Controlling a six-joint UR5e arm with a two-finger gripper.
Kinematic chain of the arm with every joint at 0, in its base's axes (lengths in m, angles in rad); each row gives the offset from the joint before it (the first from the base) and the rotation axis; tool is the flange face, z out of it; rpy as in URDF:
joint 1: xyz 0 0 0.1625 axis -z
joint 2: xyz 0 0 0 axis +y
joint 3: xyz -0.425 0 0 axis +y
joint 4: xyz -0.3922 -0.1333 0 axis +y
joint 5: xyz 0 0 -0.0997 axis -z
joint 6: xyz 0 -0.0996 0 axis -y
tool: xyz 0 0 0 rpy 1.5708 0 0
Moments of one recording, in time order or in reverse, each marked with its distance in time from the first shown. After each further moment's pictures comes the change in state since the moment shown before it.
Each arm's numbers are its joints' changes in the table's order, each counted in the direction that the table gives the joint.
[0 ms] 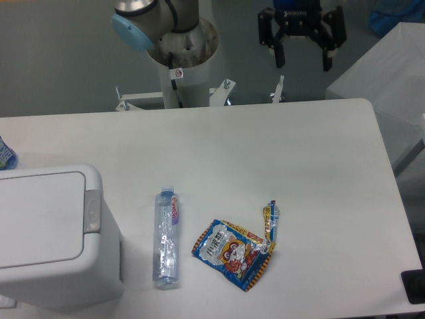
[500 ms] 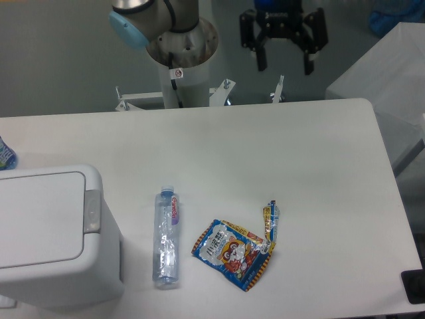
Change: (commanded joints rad) arm 0.106 0.008 -0.017 -0.002 0.005 -0.179
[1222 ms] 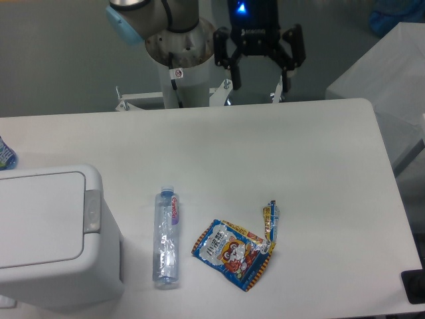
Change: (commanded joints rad) arm 0.118 0.083 -0.021 -0.107 0.000 -0.388
